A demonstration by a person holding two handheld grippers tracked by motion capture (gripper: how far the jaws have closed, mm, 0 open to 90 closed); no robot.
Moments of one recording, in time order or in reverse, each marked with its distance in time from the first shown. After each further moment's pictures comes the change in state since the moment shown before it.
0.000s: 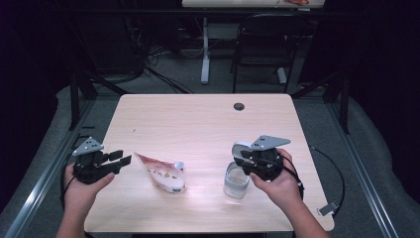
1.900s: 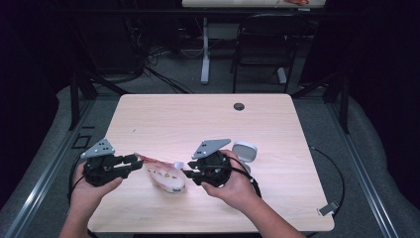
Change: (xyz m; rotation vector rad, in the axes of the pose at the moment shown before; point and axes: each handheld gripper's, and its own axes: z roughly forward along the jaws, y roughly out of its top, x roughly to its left) left arm -0.023 0.010 0.005 -0.011 -0.165 0.114; right arm 0.091 0.054 0.051 0.018 0.275 -0.147
